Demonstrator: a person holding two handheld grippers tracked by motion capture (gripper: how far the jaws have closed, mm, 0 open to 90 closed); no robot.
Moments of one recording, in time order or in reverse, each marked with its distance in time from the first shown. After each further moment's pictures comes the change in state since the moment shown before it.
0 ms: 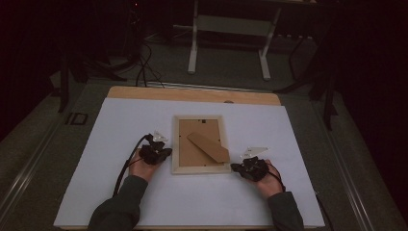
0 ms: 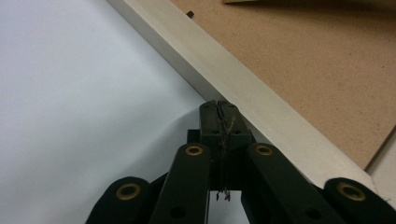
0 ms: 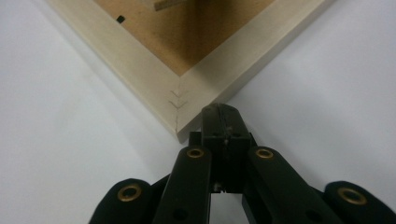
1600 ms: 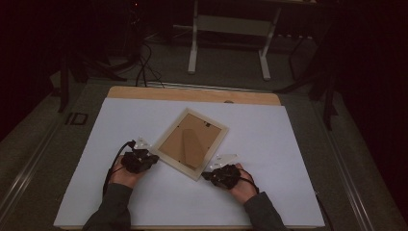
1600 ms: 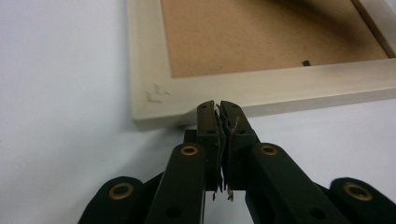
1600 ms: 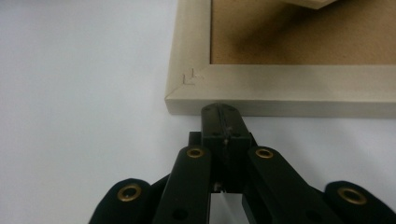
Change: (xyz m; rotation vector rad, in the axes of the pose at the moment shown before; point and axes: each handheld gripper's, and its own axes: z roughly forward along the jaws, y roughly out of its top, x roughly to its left) left arm 0.011 -0.031 -0.045 0.015 -0.018 0.003; right arm 0.068 0.033 0.043 -0.037 0.161 -0.163
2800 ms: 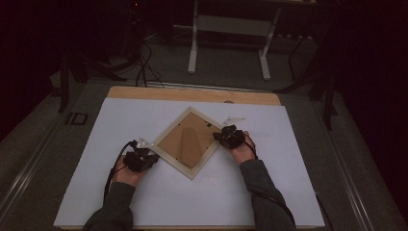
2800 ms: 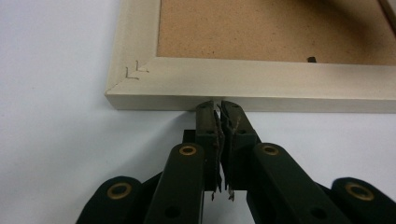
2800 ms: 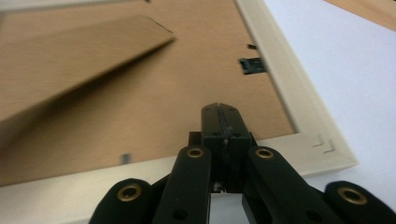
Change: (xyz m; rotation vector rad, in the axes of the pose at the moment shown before) left arm 0.002 0.000 0.012 0.014 0.039 -0.034; right arm -0.114 0.041 0.012 -0.047 -0.283 0.185
